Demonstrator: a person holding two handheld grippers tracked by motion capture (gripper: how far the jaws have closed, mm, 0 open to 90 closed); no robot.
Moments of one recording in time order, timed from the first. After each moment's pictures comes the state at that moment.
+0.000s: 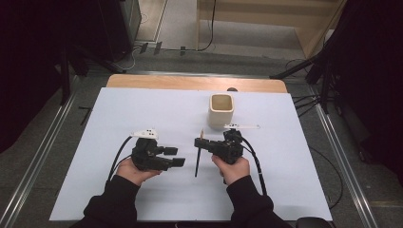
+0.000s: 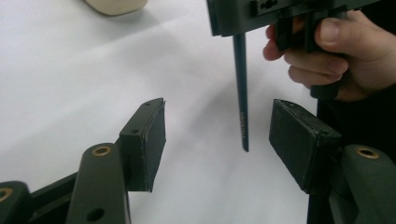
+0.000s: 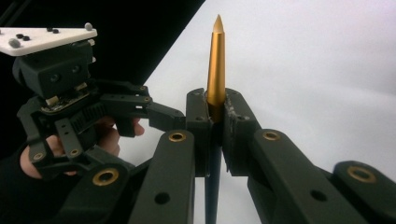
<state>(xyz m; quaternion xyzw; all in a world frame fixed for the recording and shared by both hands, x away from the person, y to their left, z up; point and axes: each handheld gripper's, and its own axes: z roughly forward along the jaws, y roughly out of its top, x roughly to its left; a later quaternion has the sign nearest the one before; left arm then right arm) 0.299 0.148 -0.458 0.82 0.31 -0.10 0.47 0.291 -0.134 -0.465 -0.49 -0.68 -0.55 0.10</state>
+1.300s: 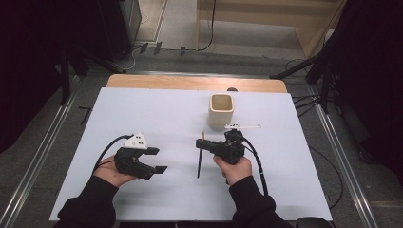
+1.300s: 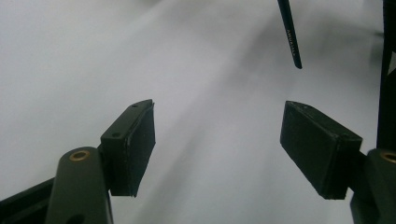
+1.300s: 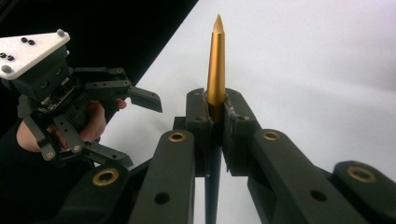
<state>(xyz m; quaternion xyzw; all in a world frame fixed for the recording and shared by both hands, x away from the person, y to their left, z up) 0.287 0.183 -0.451 0.89 0.23 0.02 0.39 0.290 -0.138 -0.464 -0.48 -0.68 -0.54 0.10</state>
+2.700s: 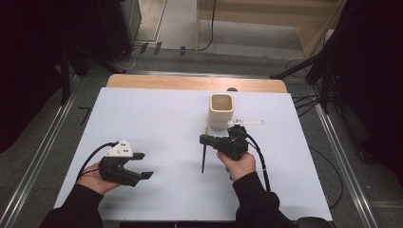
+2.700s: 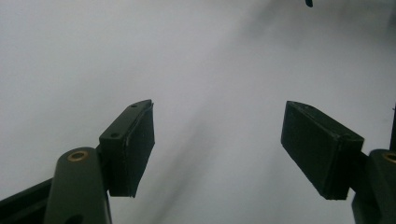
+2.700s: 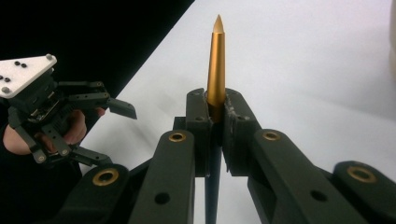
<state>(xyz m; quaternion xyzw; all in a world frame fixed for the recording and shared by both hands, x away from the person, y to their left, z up) 0.272 0.218 -0.458 0.89 0.24 0.04 0.37 0.297 -0.147 -0.454 -0.48 -0.70 -0.53 0.06</state>
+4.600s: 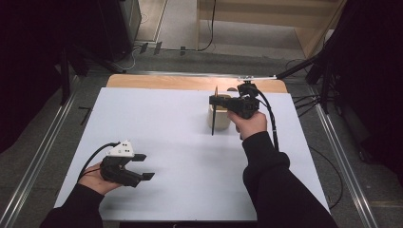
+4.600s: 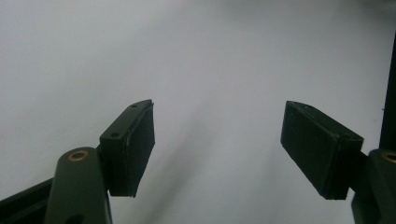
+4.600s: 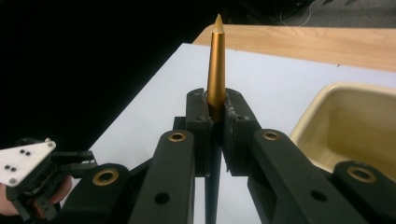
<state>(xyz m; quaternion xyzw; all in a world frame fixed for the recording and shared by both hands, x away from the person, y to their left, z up) 0.273 0.216 -0.459 0.89 0.25 0.02 0.37 0.372 -0.175 -0.373 -0.48 -0.71 -0.52 0.01</state>
